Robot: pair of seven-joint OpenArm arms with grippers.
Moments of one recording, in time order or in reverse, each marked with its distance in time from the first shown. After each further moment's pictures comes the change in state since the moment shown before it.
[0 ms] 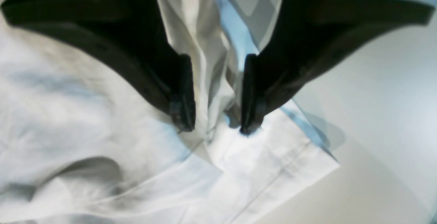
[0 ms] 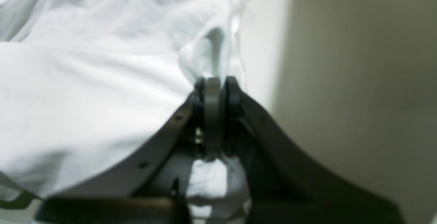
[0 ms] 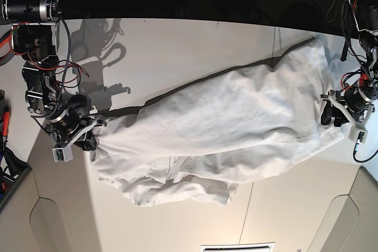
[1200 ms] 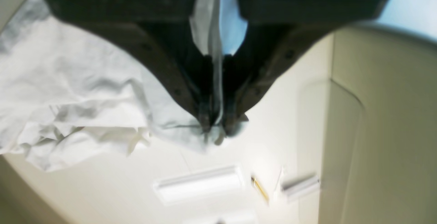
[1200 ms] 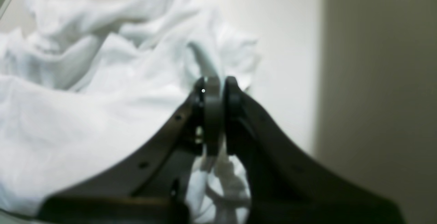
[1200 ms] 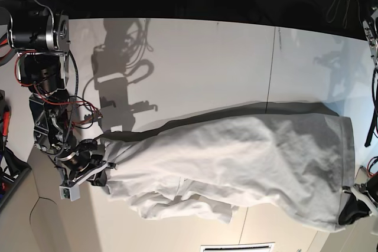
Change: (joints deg) left arm -24.8 -8.9 11.0 0.1 -12.9 -0.9 1.4; right arm 10.3 -4.3 0.9 0.0 7.1 -5.5 -9.3
